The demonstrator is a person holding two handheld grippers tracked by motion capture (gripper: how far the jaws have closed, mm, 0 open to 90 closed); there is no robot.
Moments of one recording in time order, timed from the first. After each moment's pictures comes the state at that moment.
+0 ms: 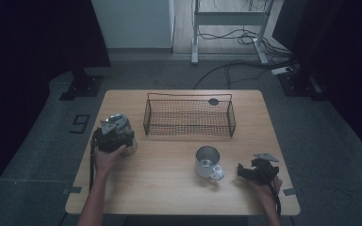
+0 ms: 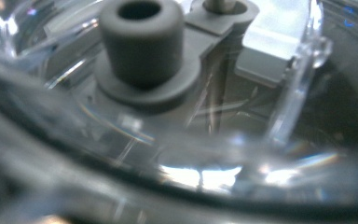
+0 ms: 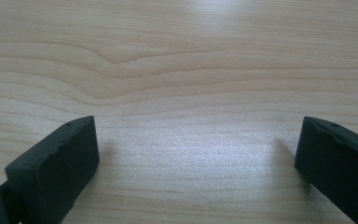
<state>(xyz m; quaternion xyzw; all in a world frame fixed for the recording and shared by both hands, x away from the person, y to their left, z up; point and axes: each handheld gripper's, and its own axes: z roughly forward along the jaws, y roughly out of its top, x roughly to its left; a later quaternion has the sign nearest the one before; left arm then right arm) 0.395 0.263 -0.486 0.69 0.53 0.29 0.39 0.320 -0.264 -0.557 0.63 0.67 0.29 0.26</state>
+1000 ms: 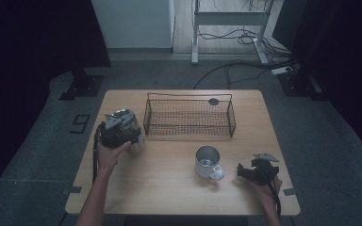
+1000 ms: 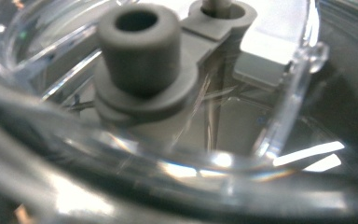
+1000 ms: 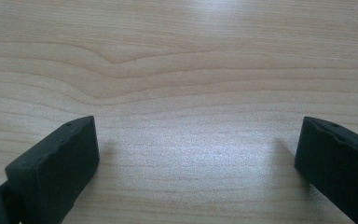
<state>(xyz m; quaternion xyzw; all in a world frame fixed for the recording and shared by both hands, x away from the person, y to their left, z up) 0.389 0.236 -0.446 0.71 0.51 0.26 0.42 0.320 -0.264 -0.557 0.63 0.67 0.29 0.26</state>
